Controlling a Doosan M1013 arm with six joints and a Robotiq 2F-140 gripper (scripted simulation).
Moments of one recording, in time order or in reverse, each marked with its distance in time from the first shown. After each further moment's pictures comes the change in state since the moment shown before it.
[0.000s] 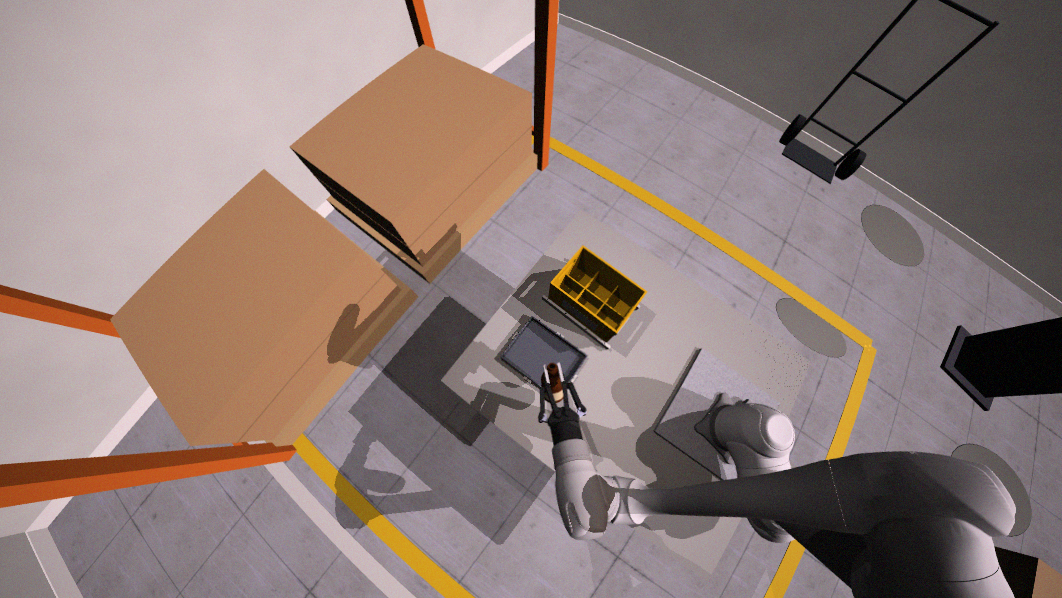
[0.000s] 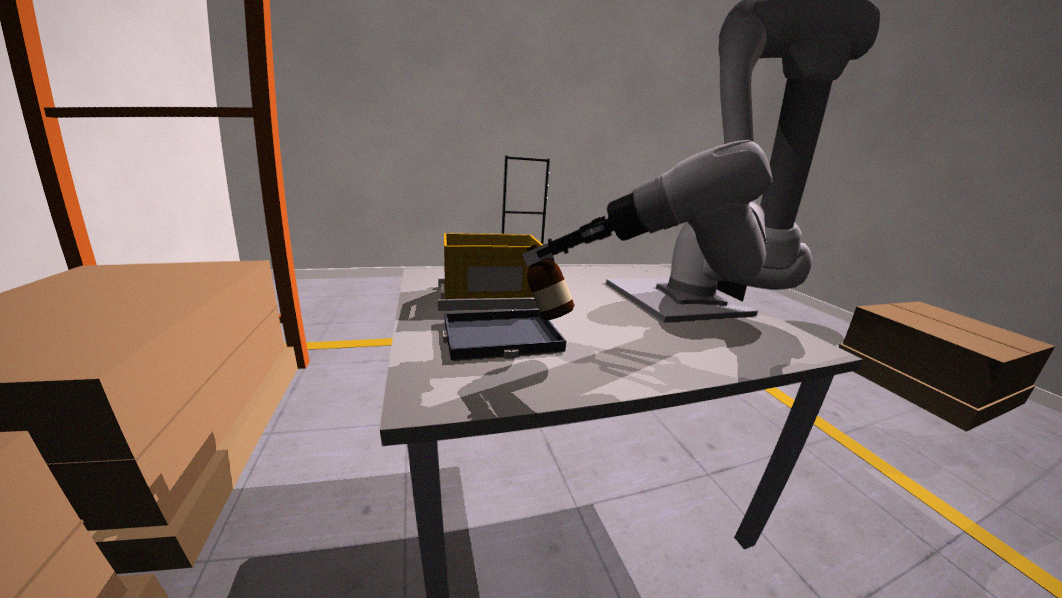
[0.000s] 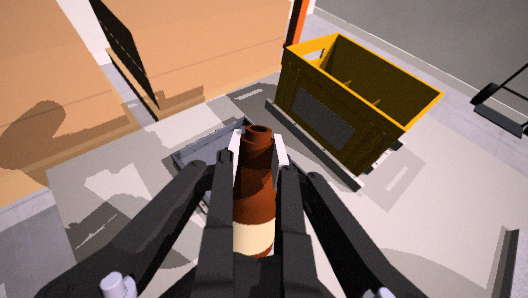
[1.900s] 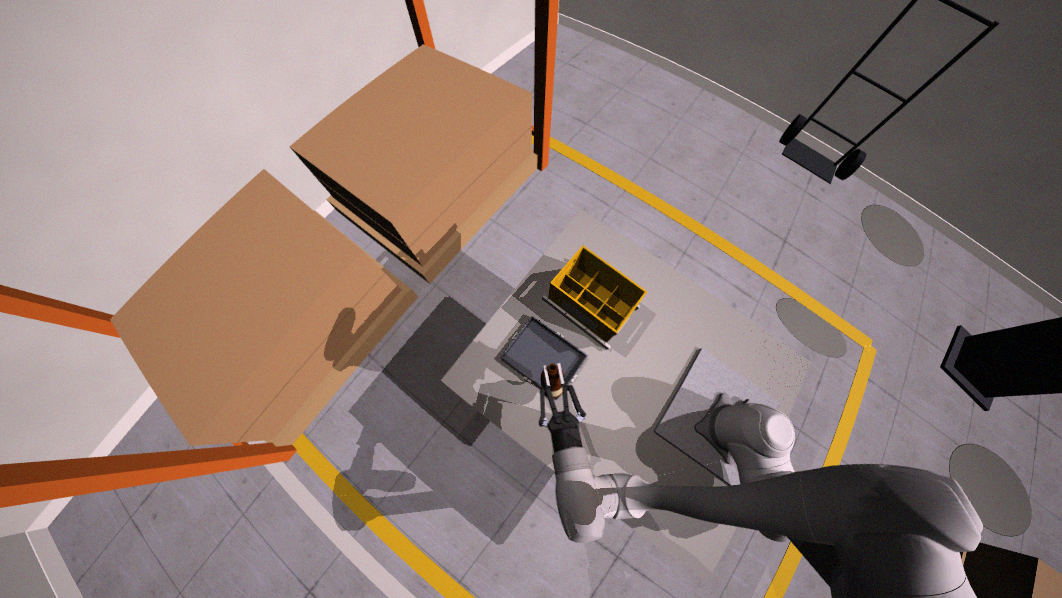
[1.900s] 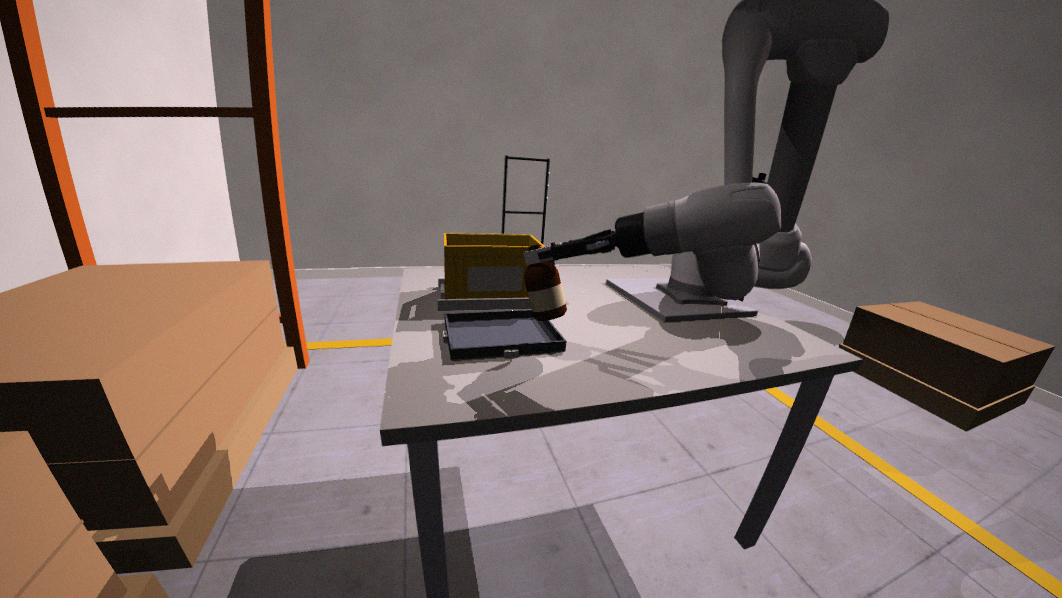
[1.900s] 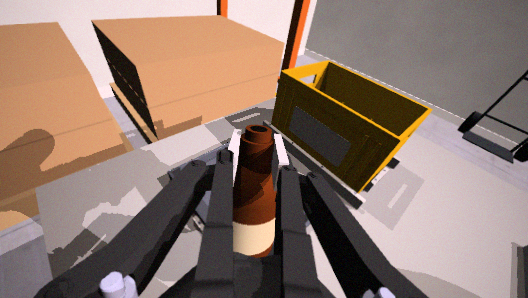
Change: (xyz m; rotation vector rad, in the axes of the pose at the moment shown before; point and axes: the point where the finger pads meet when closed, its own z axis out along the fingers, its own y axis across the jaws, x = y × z) arm -0.003 0.000 -0.001 0.001 0.169 0.000
